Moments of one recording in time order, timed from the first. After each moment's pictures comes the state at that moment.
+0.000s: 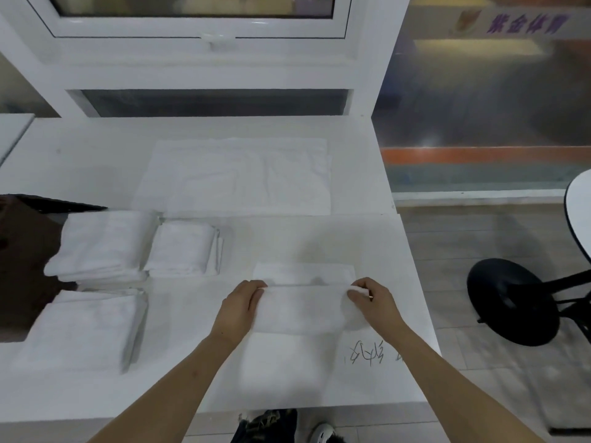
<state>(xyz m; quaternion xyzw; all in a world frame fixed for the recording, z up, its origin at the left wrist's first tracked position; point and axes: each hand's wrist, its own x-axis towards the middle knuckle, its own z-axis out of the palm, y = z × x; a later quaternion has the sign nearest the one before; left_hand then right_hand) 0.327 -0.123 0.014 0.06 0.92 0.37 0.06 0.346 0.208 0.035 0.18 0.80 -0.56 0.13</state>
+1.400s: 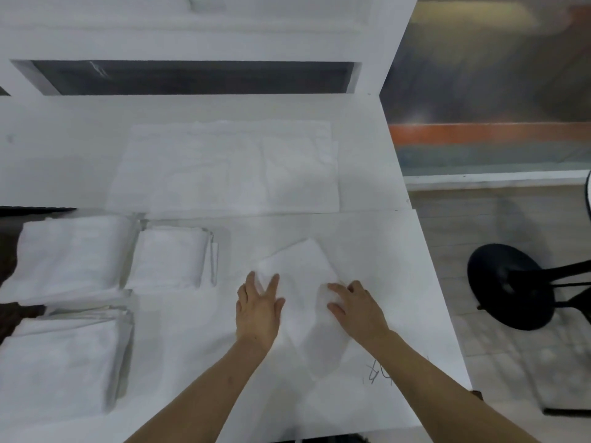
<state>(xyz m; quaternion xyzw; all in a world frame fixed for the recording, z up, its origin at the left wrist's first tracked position) 0.284 -0.089 -0.043 0.01 0.98 0.15 0.13 0.298 0.157 -0.047 0.03 0.96 -0.18 0.19</state>
